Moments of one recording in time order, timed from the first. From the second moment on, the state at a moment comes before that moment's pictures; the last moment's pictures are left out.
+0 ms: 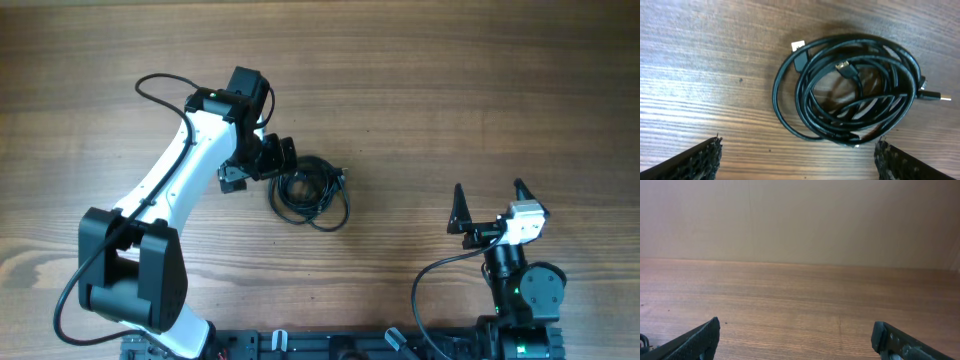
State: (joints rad) left arm -0.29 1.77 1.33 -1.10 0.18 -0.52; right arm 0.00 0.02 0.01 0.00 -0.07 -0.01
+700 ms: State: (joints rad) left arm -0.31 1.85 1.33 -1.09 0.17 -0.52; right arm 0.00 0.02 0.01 0.00 -0.07 -0.01
